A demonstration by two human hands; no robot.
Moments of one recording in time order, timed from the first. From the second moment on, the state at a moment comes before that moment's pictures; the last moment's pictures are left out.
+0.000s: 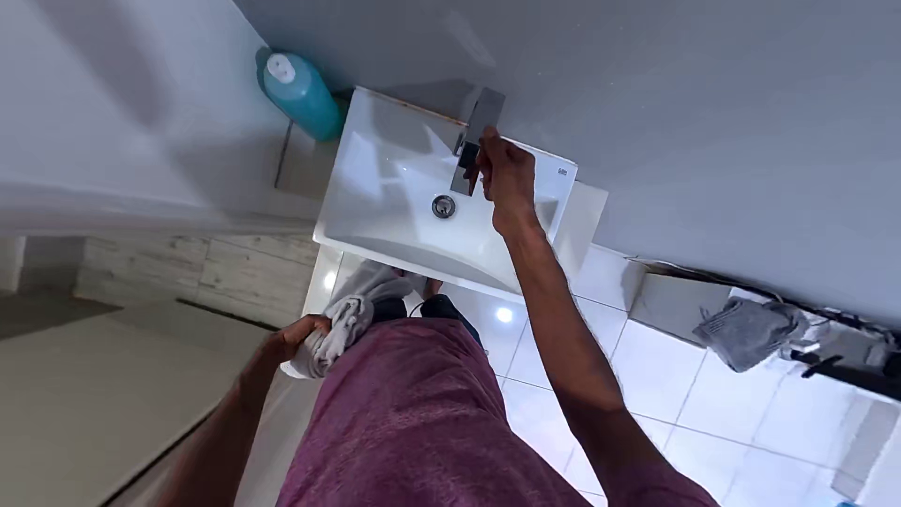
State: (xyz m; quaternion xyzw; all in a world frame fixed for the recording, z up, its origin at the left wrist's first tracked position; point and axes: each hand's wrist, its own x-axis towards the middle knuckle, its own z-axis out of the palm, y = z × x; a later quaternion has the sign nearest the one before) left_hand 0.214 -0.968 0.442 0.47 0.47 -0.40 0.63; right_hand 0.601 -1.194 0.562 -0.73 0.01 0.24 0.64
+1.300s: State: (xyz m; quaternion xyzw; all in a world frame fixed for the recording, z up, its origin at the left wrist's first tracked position) left_hand 0.116 -1.147 0.435 0.18 0.73 -0.15 0.64; right_hand 0.594 -1.090 0.278 -0.80 -0.58 0.05 0.15
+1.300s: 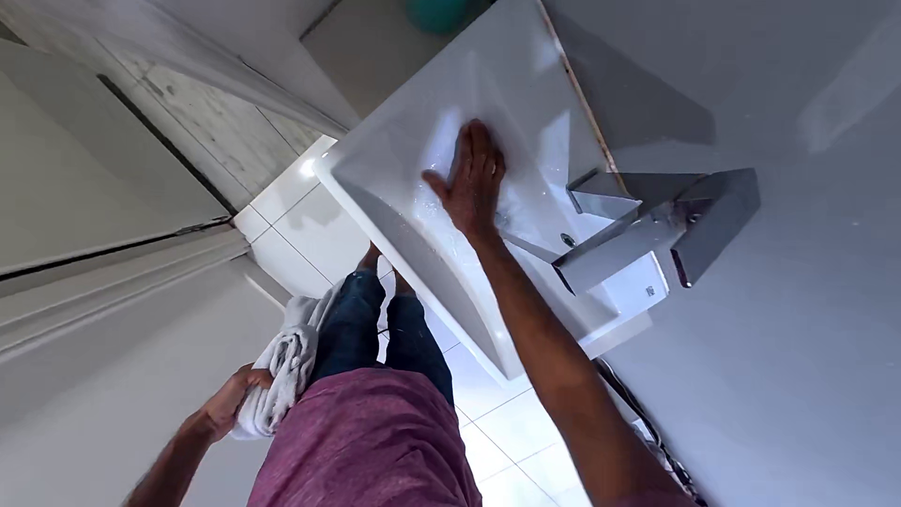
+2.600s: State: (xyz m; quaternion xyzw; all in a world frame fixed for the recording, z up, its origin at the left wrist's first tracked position) left_hand 0.087 -1.170 0.354 0.18 0.75 -0.10 0.62; right_hand 0.615 -1.207 0.284 -0.78 -0.60 0.16 0.03
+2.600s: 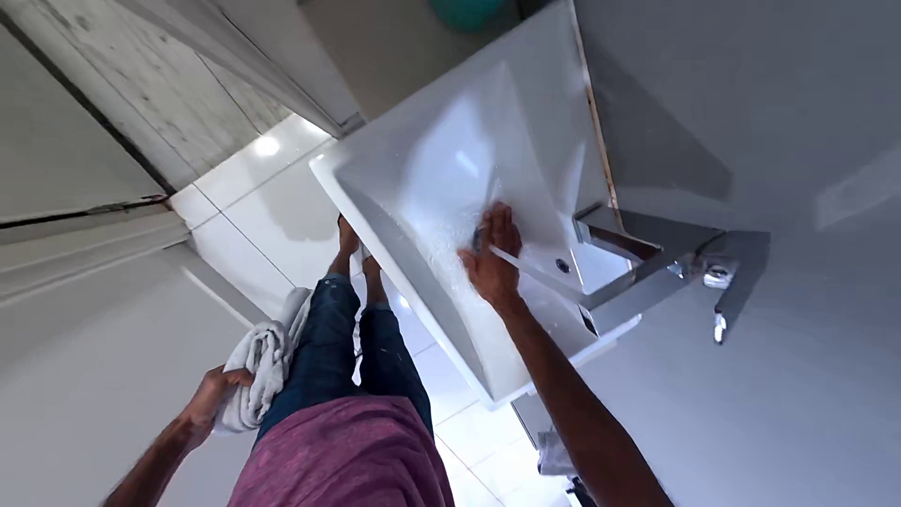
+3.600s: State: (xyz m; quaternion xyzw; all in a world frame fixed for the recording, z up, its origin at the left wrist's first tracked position) left_hand 0.099 -1.153 0.342 0.23 0.72 -0.10 0.64; right_hand 0.529 -1.315 0.383 -0.71 -0.42 0.54 0.17
